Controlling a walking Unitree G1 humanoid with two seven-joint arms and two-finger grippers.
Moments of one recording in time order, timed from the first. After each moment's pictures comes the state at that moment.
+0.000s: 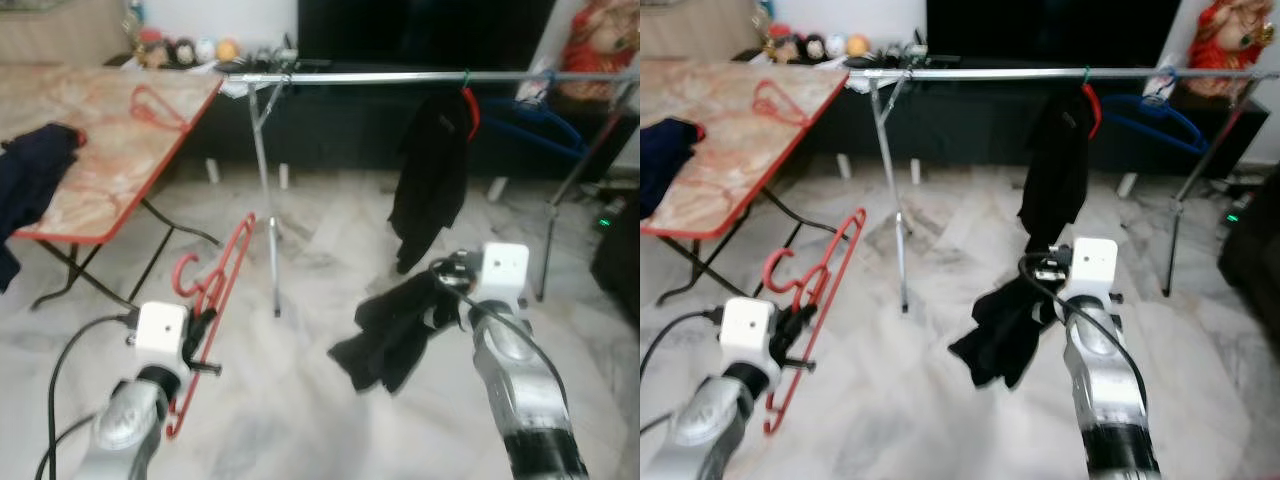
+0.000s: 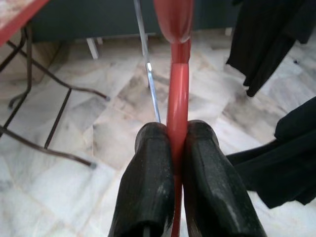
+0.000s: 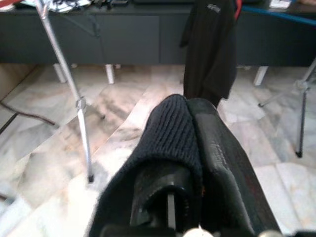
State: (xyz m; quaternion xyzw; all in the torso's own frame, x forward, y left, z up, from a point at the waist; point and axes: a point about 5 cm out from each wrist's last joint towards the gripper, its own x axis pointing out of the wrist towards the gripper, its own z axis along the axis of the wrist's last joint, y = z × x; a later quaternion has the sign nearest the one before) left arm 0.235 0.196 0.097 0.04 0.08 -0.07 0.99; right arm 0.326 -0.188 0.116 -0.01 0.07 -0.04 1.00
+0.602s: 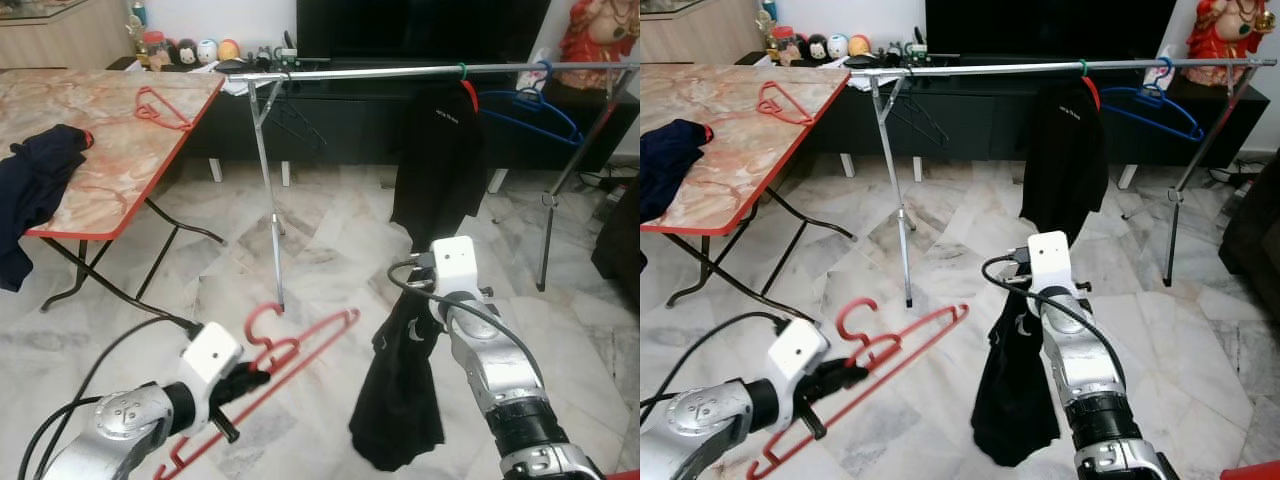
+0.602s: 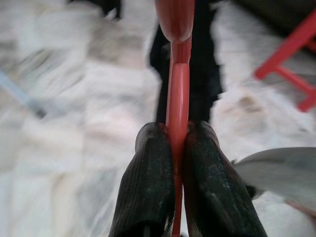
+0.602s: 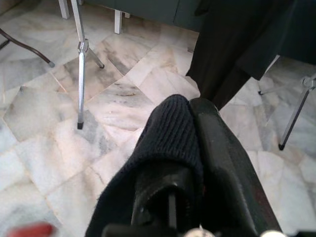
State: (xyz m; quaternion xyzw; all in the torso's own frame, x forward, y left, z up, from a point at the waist) left arm 0.215 0.144 0.119 0.10 0.21 -0.43 0.87; right arm 0.343 -0.166 0.105 -0.13 0.15 0.02 0.98
